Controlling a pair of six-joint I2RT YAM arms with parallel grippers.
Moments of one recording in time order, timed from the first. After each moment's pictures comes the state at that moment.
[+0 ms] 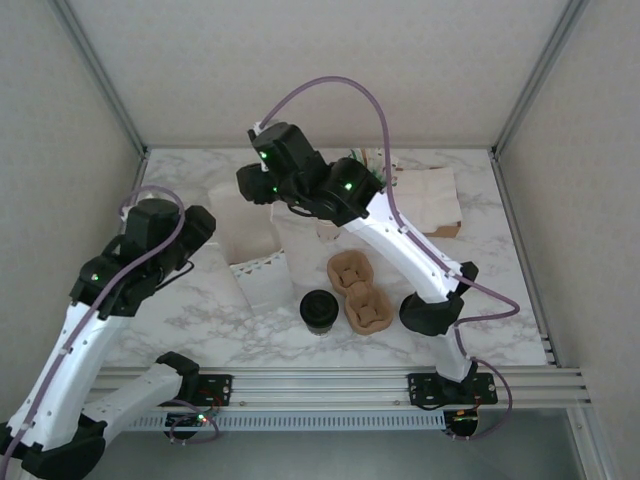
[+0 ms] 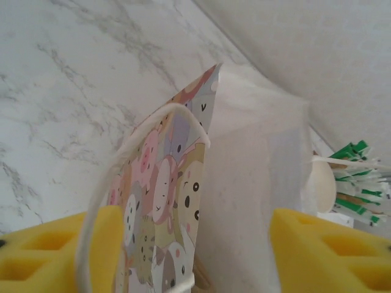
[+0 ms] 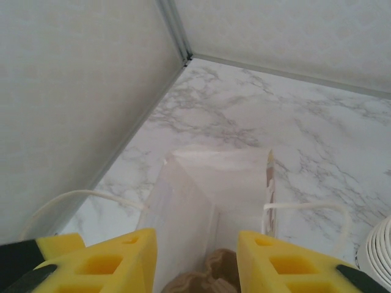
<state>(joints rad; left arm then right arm) -0.44 0.88 1.27 -1.02 -0.28 -0.99 1.06 2.03 2.61 -1.12 0.22 0.45</state>
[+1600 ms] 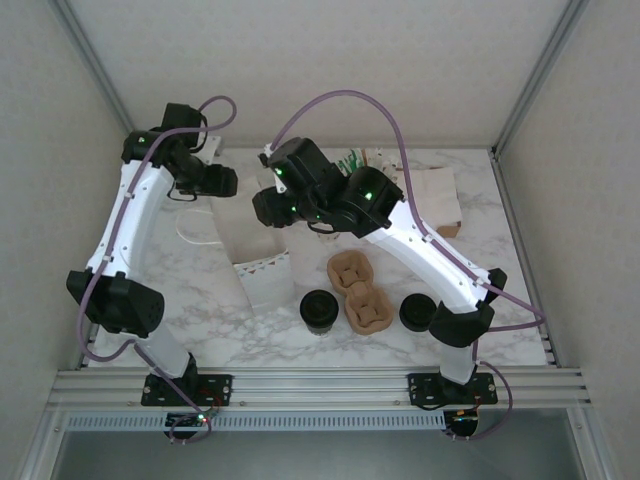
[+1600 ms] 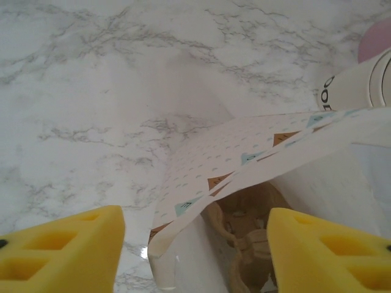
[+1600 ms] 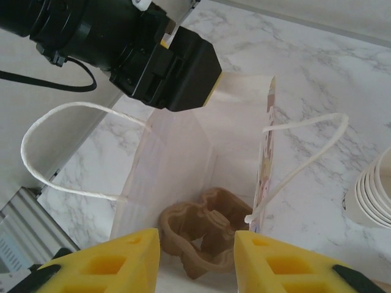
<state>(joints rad) -0.19 1.70 1.94 -1.35 0.09 -0.06 1.08 1.87 2.38 -1.20 0.15 0.43</state>
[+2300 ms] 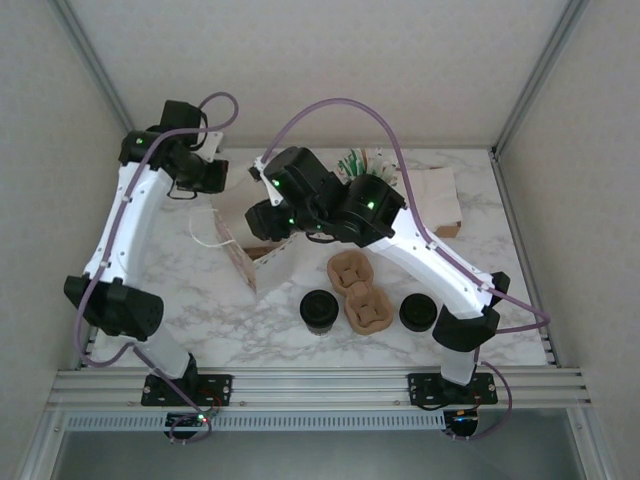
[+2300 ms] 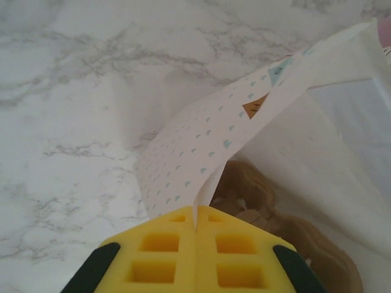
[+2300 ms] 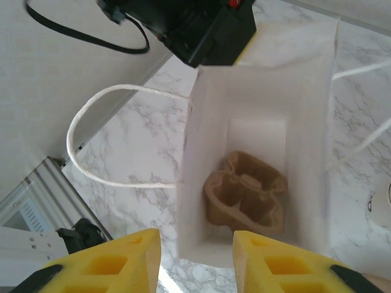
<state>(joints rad) -0.21 1.66 1.95 -1.32 0.08 -0.05 1.14 1.85 2.37 -1.20 0.10 0.39</state>
